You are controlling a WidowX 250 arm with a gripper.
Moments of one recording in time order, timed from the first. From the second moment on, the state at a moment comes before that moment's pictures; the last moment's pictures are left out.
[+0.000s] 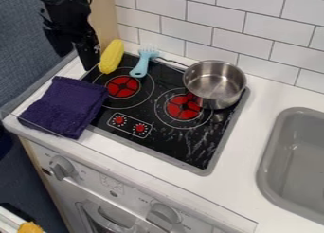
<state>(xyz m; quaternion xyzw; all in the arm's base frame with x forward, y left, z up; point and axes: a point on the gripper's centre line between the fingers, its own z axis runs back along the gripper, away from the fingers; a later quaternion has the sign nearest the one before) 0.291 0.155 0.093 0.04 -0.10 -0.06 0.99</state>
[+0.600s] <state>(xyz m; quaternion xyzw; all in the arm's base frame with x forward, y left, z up) 0.332 0.131 0.063 0.02 -0.08 -0.07 0.99</state>
